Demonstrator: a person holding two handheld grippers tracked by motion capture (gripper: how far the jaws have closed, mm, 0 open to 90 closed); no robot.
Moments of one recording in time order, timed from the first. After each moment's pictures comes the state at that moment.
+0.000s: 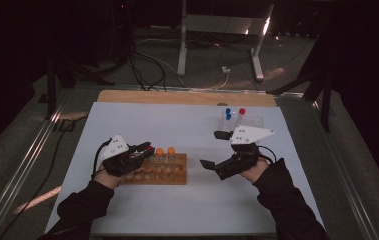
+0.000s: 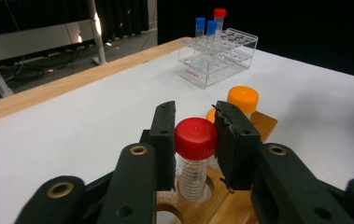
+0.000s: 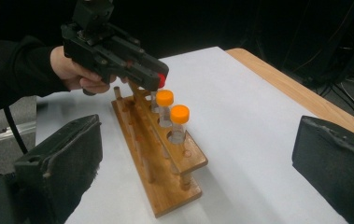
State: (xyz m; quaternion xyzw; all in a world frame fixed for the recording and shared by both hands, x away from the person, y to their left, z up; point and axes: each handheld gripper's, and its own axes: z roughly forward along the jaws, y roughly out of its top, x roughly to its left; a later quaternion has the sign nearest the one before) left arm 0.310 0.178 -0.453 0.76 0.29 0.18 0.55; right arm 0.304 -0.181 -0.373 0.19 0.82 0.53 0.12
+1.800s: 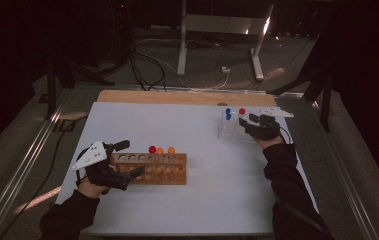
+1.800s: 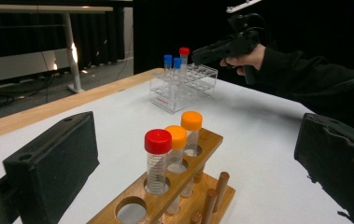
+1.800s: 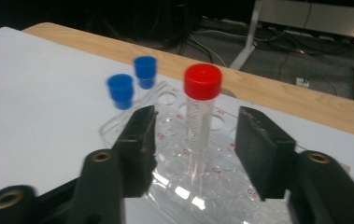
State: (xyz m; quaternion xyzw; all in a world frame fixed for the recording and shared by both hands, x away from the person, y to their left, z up) left arm 0.278 0.207 -0.433 0.74 0.26 0.15 0.61; right arm 0.429 -0.287 -0.459 0.45 0.73 0.45 0.25
